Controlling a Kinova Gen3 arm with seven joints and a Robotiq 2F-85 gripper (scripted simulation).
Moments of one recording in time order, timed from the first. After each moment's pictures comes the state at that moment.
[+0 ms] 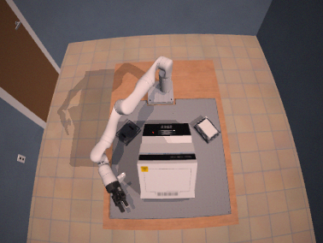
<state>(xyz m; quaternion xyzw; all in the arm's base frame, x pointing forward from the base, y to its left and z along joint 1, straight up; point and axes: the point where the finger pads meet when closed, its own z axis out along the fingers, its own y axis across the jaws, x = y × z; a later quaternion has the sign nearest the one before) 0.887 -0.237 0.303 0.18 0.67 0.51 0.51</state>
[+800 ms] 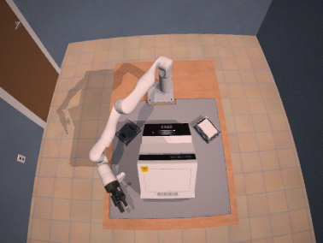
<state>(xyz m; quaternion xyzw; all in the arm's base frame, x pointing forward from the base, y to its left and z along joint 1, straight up) 0.887 -0.237 0.317 0.18 0.67 0.51 0.51</state>
